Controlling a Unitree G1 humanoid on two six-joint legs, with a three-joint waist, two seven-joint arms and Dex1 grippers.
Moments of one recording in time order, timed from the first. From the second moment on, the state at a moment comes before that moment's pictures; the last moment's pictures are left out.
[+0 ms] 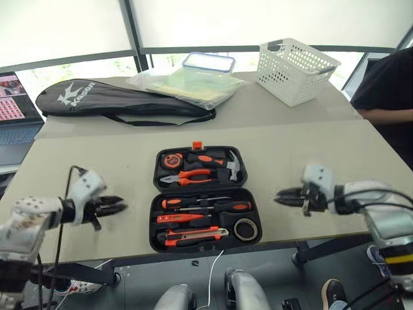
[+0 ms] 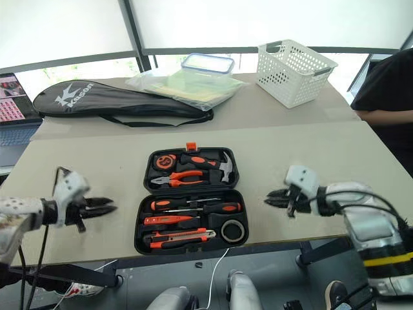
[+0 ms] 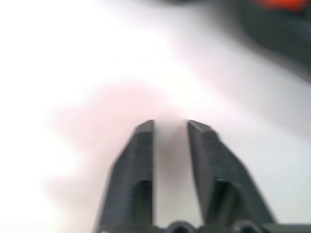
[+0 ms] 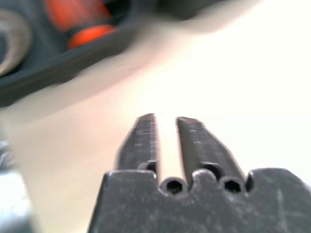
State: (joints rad) left arm -0.25 0.93 0.15 0.10 -0.38 0.62 -1.04; right arm -0.41 -0.86 0.00 0.02 0.26 0.53 1.12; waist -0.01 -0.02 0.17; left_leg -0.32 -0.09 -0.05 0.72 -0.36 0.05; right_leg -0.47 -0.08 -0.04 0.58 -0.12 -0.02
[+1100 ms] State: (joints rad) left arm -0.63 0.62 0.12 0.21 -0.49 1.13 -0.72; right arm -0.85 -0.48 0.07 0.39 0.30 0.99 0.78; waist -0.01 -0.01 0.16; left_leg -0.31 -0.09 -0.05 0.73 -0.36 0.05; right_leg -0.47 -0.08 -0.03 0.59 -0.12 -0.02
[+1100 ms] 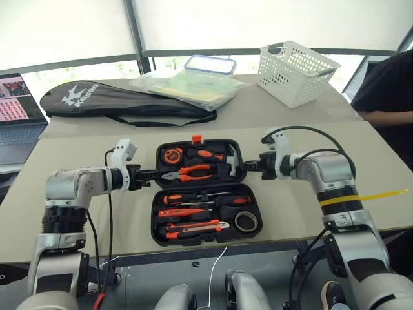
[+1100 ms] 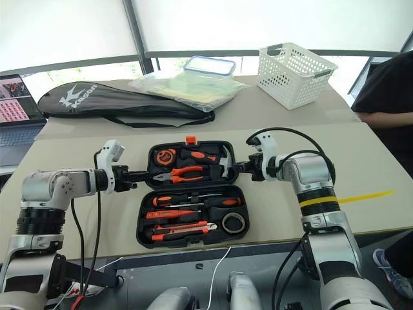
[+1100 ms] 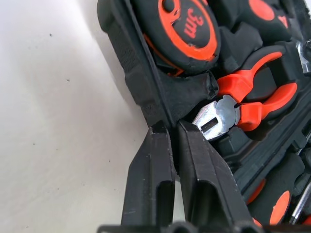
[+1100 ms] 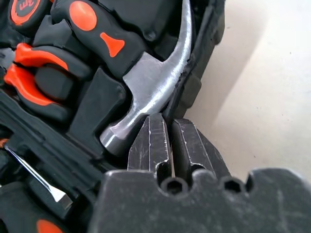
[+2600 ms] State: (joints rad) left arm -0.01 0.56 0.23 -0.20 -0.20 0.17 -0.50; right arm -0.10 -0.62 0.02 0.02 0.07 -0.28 0.62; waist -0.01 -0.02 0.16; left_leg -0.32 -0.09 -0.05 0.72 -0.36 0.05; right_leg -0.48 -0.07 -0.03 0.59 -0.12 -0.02
